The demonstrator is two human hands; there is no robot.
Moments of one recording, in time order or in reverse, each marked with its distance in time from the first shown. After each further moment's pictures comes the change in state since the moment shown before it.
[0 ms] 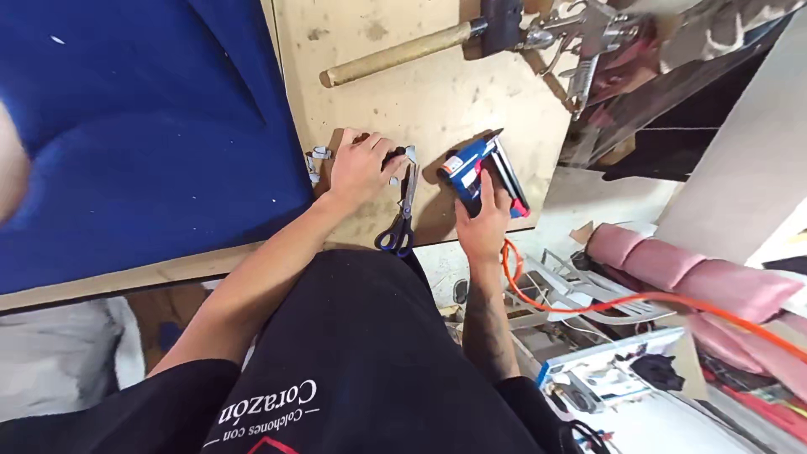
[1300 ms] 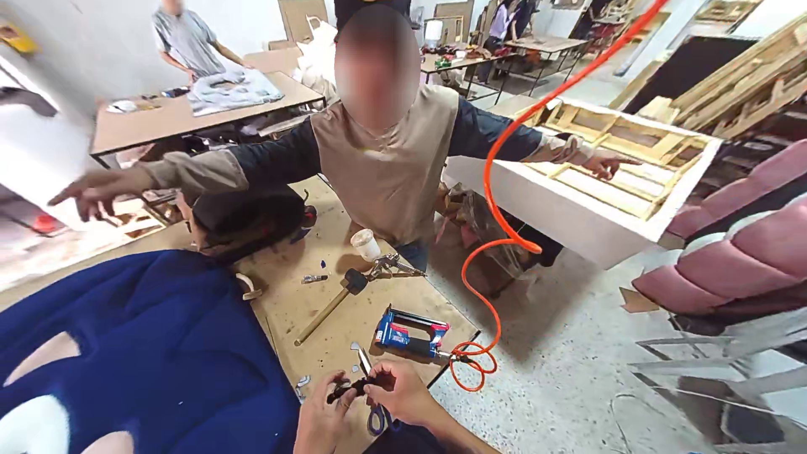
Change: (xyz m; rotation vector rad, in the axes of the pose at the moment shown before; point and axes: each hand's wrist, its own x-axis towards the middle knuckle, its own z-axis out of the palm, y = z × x) left_hand -0.103 0.105 -0.109 -0.378 0.102 0.106; right_hand -0.084 -0.071 -0.082 1.255 -0.172 -0.156
